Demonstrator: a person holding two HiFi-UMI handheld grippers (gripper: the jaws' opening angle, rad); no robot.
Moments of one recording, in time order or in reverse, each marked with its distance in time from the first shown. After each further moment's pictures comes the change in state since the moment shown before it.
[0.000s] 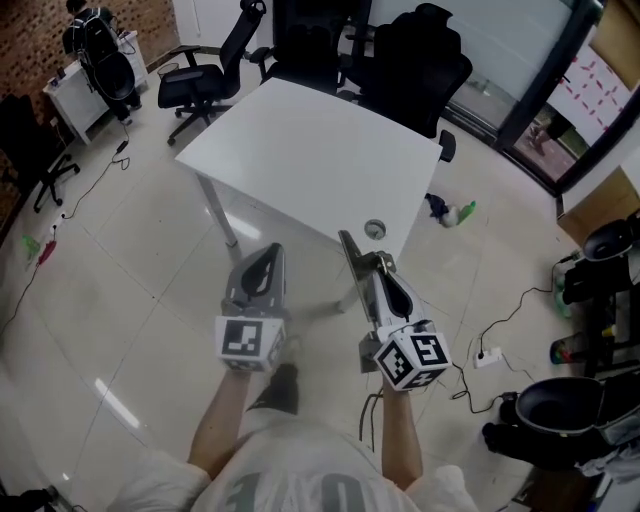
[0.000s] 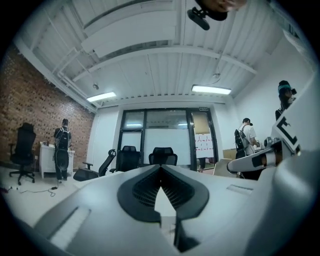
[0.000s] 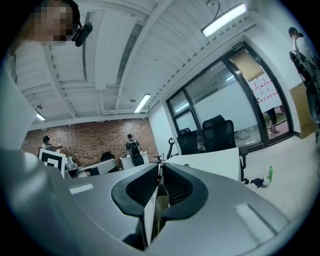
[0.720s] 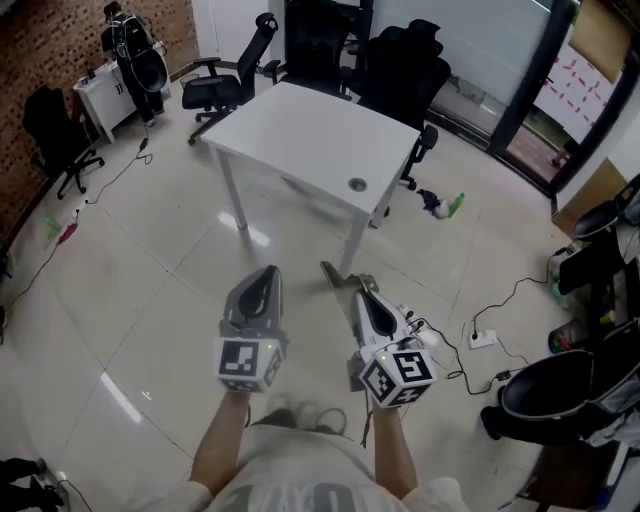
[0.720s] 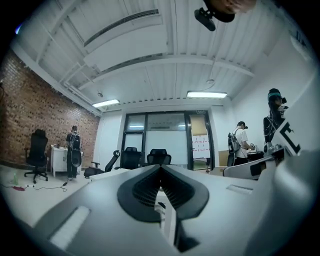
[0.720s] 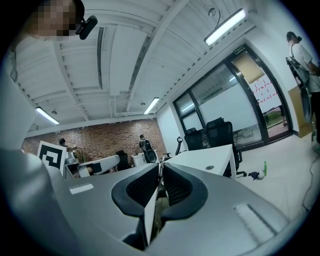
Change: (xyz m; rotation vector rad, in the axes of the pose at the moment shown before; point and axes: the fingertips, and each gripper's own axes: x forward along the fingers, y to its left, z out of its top) left arm -0.236 -0.131 0.041 -0.003 -0.023 0.057; right arm -0.246 0.091 -0.020 -0.006 0.025 0.079
